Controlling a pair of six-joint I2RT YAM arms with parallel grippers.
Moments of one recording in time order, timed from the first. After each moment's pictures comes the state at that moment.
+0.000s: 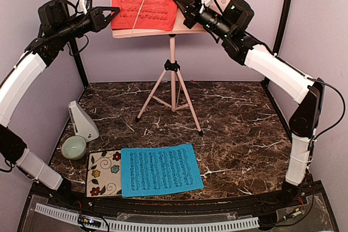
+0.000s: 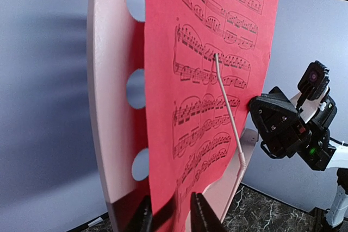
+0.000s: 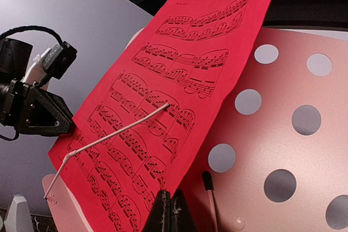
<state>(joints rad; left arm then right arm) -0.31 1.44 1.75 -0.18 0.50 -0.18 0.68 1.94 2.08 0.35 -0.39 -0.24</state>
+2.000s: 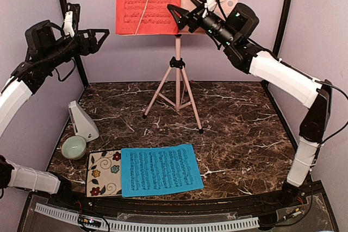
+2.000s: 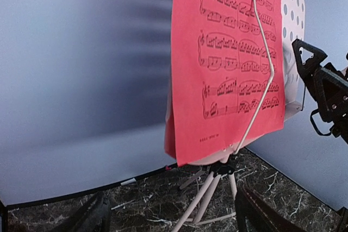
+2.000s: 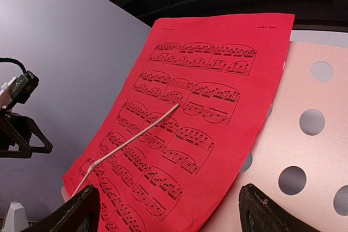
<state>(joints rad) -0.31 1.17 1.41 -0.20 0.25 -0.15 0.72 1.83 1.88 0.46 -0.27 -0.25</state>
